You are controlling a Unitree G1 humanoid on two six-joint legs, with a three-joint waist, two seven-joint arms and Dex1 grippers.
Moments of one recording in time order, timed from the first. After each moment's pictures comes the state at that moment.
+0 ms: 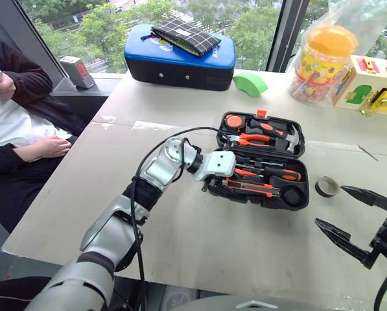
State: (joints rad) left arm -0.82 0.40 -0.49 0.47 -0.04 -0.03 -1.41; right arm 0.67 -0.66 -0.69 -0.87 0.61 0.34 0.87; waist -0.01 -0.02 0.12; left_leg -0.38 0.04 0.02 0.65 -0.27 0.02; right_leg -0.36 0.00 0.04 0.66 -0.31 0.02
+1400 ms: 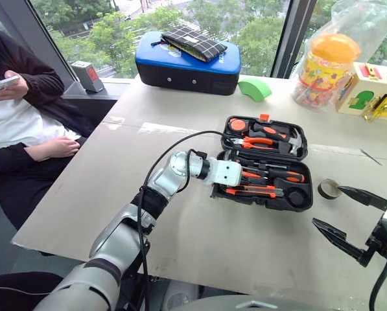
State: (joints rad) left arm -0.75 0.34 -0.51 0.57 0.17 -0.44 -1.09; right arm 0.65 -0.66 -0.63 -0.85 0.57 0.34 0.86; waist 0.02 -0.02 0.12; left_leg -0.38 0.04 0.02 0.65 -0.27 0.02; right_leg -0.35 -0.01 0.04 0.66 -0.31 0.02
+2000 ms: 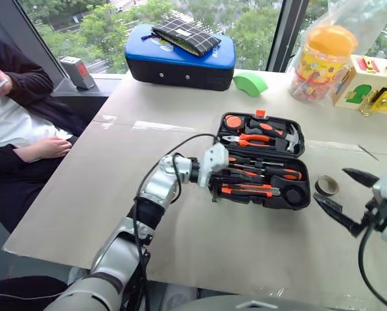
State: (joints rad) left arm -0.61 0.37 -0.27 0.21 -0.38 0.26 -1.28; right arm 0.34 -0.78 -0.54 -0.81 0.58 0.70 0.59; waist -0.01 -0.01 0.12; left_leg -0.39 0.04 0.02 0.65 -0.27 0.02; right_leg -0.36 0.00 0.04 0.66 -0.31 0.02
